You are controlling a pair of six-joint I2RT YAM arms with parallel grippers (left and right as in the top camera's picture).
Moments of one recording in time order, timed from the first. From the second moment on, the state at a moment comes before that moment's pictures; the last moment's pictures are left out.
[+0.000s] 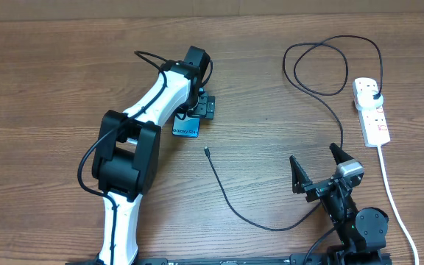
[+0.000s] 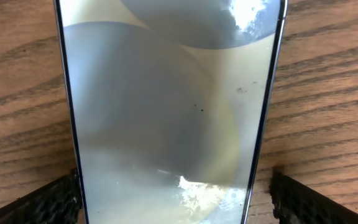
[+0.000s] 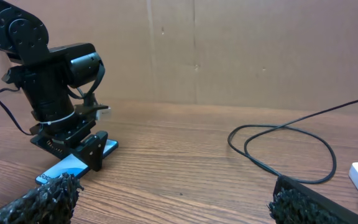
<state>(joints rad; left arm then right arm) -0.37 2.25 1.71 -0.91 -0.05 -0.30 0.10 0.01 0.02 -0.02 -0.22 0.07</state>
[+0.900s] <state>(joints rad) -0.37 2.22 1.64 -0.90 -0.05 -0.35 0.10 0.01 0.02 -0.02 -0.23 0.23</state>
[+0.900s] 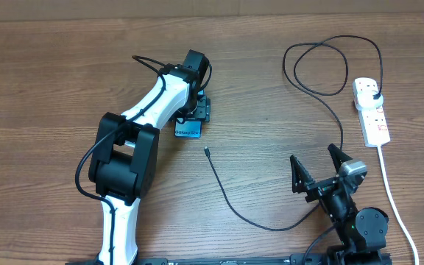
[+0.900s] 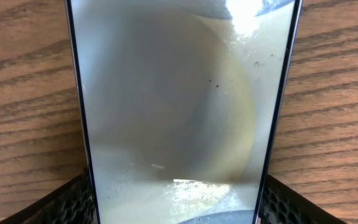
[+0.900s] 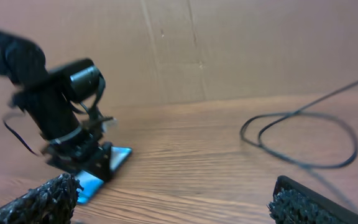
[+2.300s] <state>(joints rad) -0.37 2.22 1.64 -0.92 -0.05 -0.48 0.10 0.01 0.02 -0.01 -0.42 0.82</state>
